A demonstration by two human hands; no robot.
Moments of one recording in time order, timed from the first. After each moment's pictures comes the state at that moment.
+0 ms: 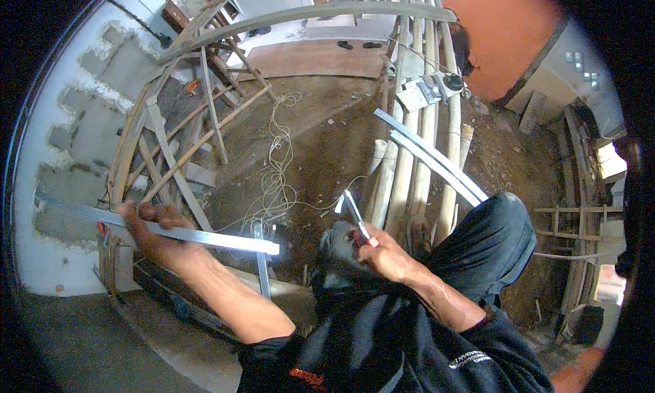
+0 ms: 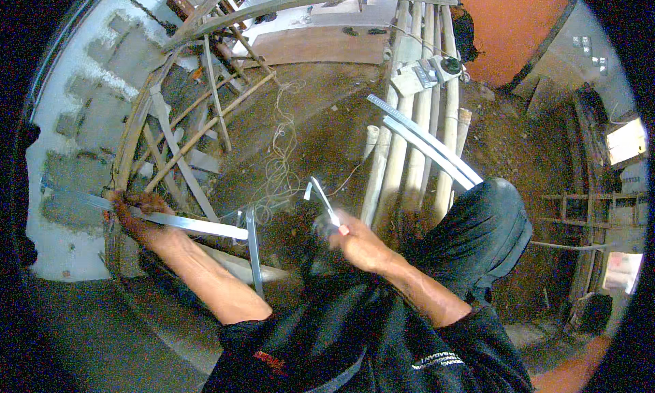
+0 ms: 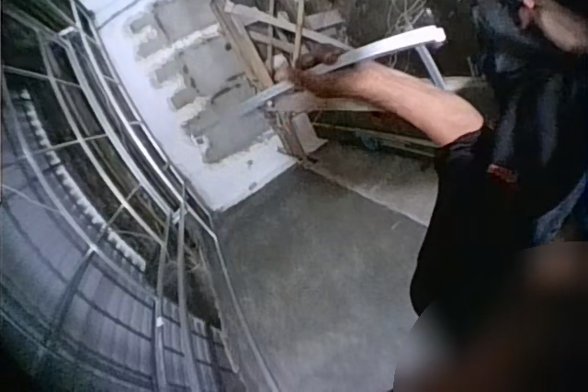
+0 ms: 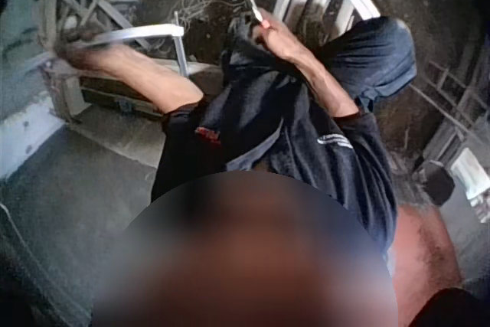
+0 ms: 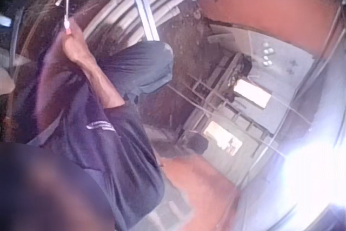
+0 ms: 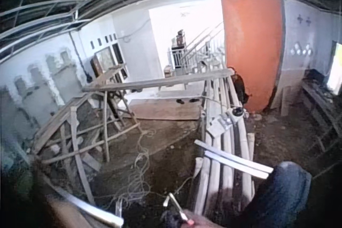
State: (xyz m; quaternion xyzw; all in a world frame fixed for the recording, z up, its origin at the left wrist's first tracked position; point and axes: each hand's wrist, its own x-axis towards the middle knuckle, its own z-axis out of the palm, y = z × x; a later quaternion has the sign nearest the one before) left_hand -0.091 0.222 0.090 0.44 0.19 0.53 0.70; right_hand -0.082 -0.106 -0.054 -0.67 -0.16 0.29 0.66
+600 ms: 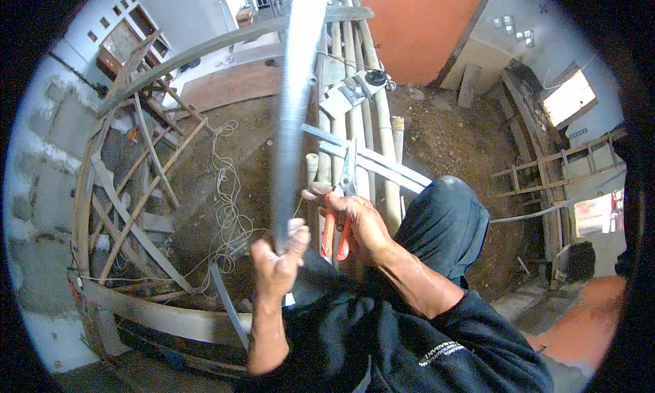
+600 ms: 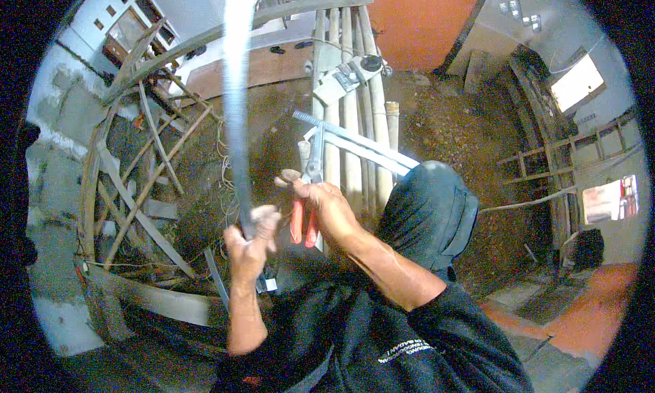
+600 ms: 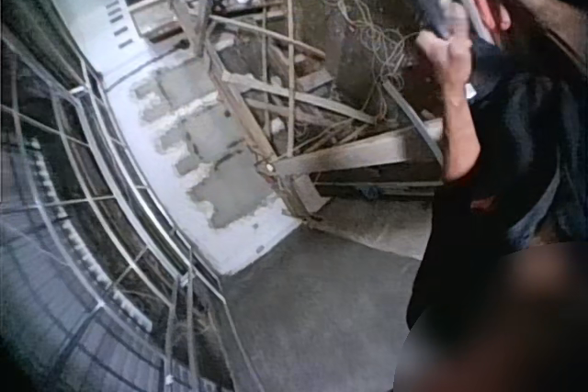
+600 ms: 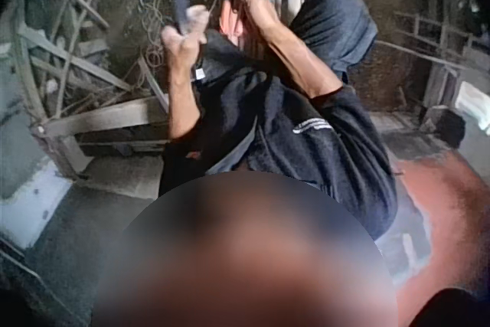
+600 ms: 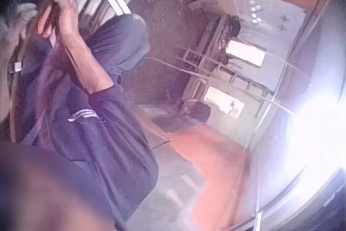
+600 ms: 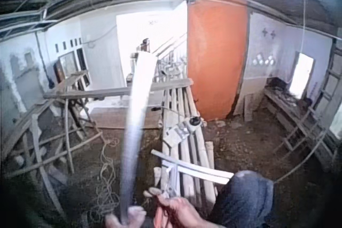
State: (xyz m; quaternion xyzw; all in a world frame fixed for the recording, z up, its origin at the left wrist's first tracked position) left_hand -0.076 0.023 -0.002 0.74 0.10 -0.01 0.67; right_hand -0.028 -0.145 -0.002 -0.50 0.08 0.22 0.83
